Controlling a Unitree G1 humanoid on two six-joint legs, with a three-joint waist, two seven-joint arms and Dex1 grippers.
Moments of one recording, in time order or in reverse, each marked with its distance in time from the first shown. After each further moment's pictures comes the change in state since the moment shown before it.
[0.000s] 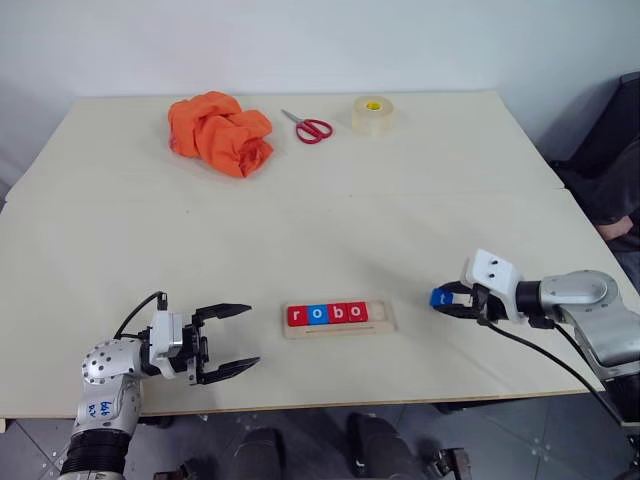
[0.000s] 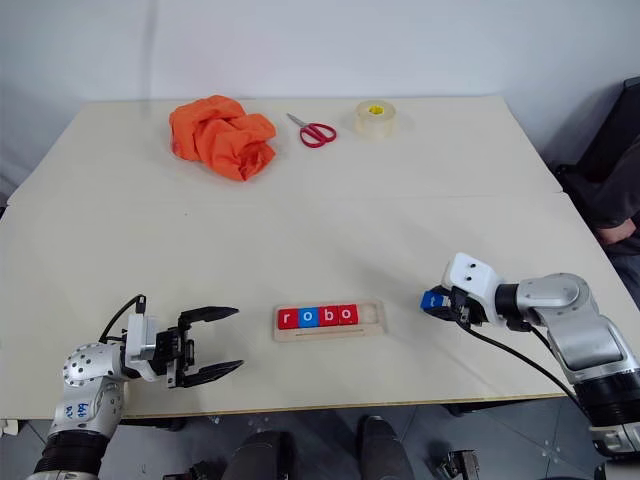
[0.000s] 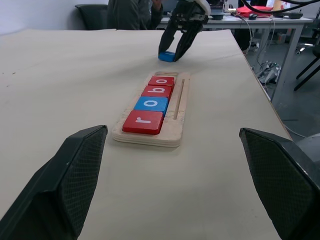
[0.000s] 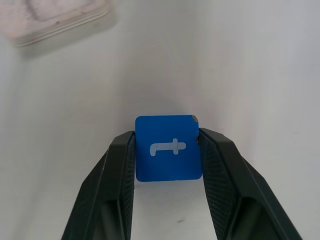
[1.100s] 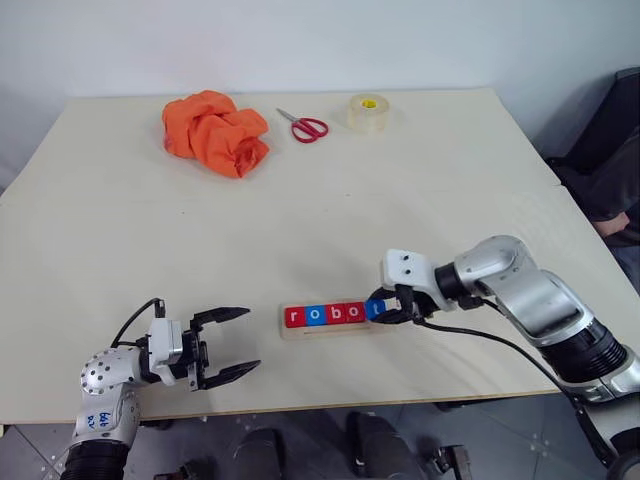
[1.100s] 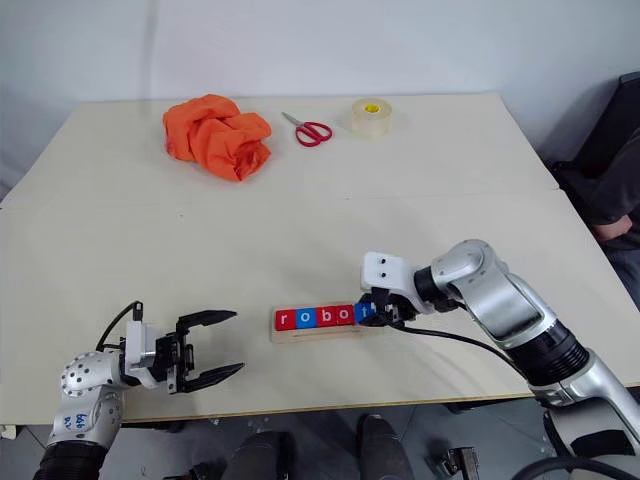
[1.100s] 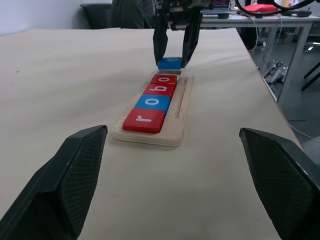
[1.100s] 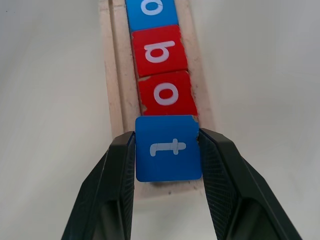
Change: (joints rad) left arm 0.055 -0.007 0.000 -0.042 0.000 -0.028 0.047; right arm -0.322 0.130 0.350 -0.177 -0.033 0.291 0.150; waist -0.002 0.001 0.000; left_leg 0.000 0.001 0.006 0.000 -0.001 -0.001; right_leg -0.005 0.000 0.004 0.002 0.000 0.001
